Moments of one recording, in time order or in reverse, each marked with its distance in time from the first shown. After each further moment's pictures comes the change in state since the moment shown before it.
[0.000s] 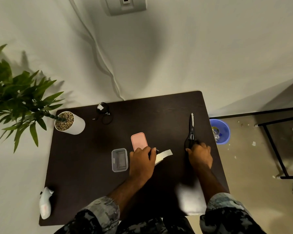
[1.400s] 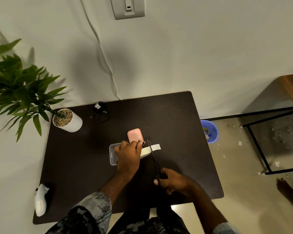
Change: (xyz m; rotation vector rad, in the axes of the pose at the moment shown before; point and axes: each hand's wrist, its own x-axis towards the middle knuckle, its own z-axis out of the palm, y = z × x) left_hand -0.030 -0.027 -0.034 0.261 0.185 0.122; right_hand -0.147 -0.002 0.019 0.690 -0.972 -0.244
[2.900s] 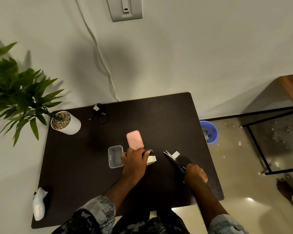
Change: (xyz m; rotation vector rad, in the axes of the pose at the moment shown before) left_hand -0.003 0.023 0.007 -0.147 -0.253 -0.113; right_hand 0.004 0.008 -0.052 -0.835 0.672 0.554
